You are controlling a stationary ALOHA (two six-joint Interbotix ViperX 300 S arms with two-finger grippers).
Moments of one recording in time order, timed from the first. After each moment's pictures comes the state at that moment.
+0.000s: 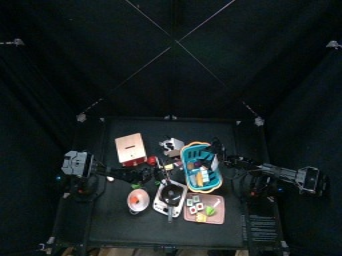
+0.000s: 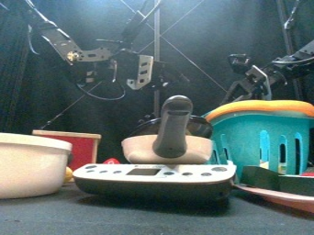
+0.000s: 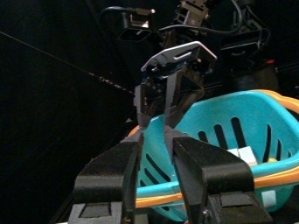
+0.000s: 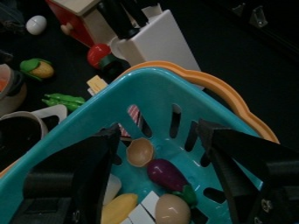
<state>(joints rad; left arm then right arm) -0.03 0.19 0.63 -0.49 -1.03 0.75 -0.48 -0.57 1.10 -1.08 -0.11 1.23</state>
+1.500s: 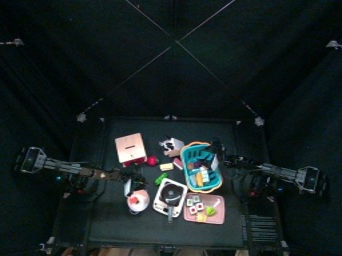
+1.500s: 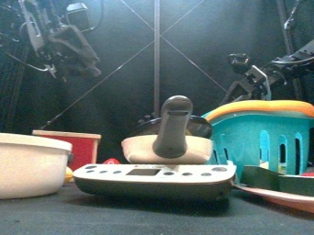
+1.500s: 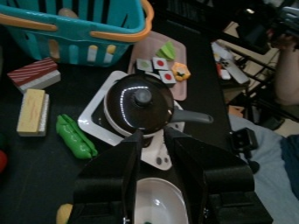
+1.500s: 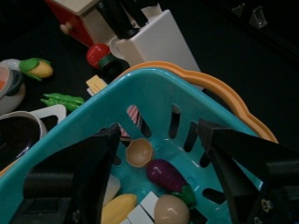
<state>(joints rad) -0.05 -0.64 1.02 -1.17 0.08 0.83 -0.49 -0.55 1.10 -1.06 -0.11 1.23</state>
